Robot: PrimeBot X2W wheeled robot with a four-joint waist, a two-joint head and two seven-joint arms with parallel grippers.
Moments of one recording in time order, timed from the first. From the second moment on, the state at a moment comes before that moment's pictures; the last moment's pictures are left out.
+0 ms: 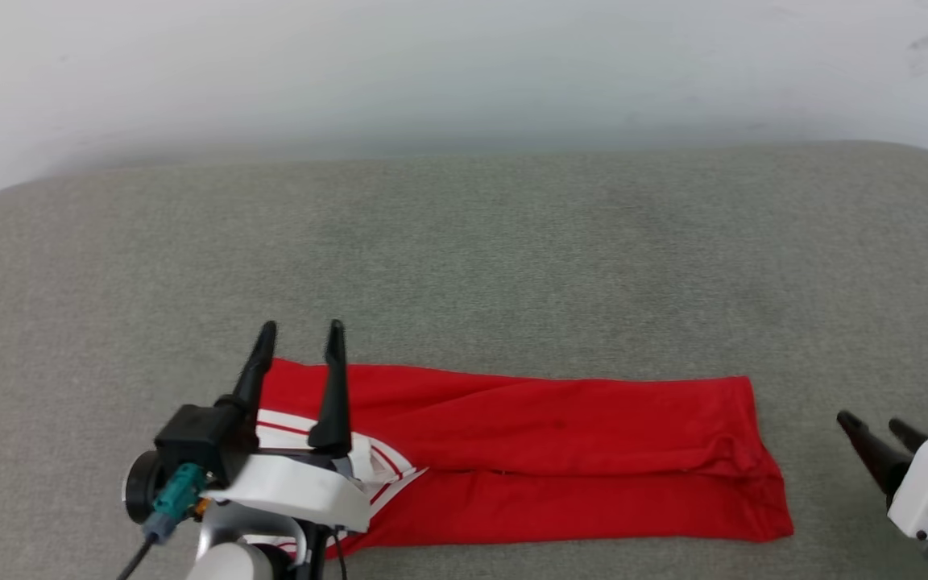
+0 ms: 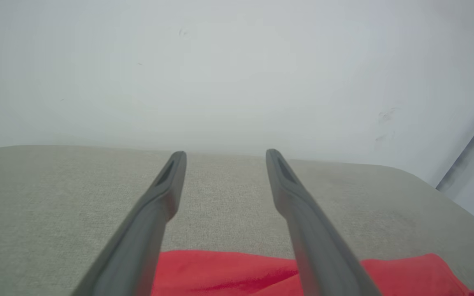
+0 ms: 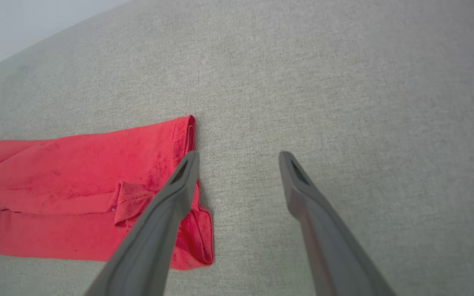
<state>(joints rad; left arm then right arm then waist) -0.10 0.21 -0.32 -0.06 -0.41 0.21 -0.15 -0.11 -0.33 -0.12 0.18 0.57 0.13 0.55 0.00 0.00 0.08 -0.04</state>
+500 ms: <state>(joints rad) -0.08 0.18 -0.39 -0.09 -0.37 0.23 -0.18 -0.18 -0.22 -0.07 0.36 0.60 0.13 0.66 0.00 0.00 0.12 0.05</state>
